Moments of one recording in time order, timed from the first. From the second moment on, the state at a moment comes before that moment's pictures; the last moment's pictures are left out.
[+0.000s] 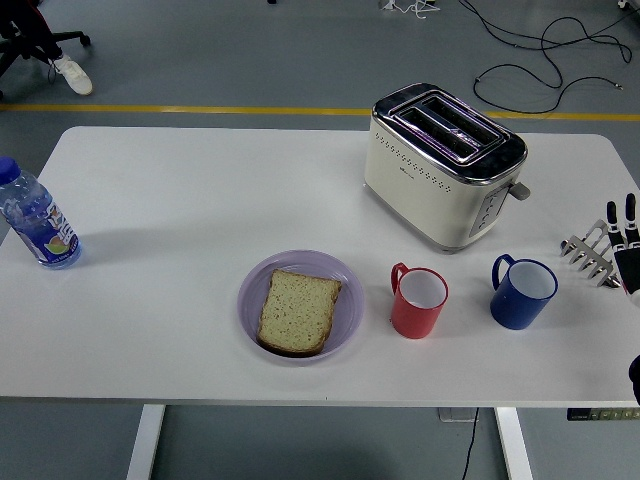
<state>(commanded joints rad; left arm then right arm) -0.11 0.00 -1.02 -0.18 1.93 -0.15 0.27 0.12 -0.16 1.63 1.25 0.05 0.02 0.02</state>
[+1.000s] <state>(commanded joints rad) -0.16 0.00 -1.04 -0.18 1.94 -0.14 0.27 0.16 -0.15 1.70 1.28 -0.09 -0.04 0.02</state>
